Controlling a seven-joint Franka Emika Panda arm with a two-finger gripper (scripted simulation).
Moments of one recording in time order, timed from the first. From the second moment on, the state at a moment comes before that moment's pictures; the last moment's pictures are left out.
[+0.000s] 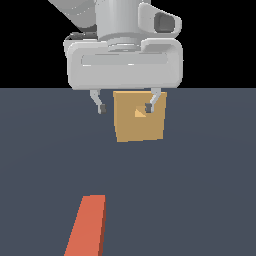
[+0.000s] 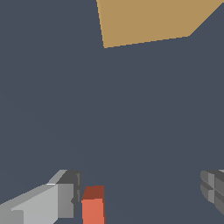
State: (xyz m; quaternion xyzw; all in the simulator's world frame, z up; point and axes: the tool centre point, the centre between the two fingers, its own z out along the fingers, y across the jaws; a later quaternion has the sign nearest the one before) arm -0.004 -0.044 0.156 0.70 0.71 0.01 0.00
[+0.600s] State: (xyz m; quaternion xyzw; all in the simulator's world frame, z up) arm -0.032 -0.177 0.105 0.69 0.72 0.01 0.00
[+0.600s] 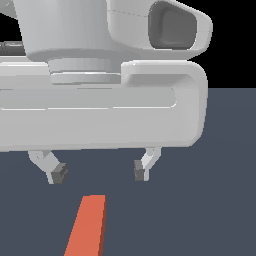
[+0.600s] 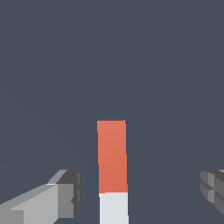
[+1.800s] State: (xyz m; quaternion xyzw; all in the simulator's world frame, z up) arm -0.044 -0.280 0.064 0.68 0.73 0.00 0.00
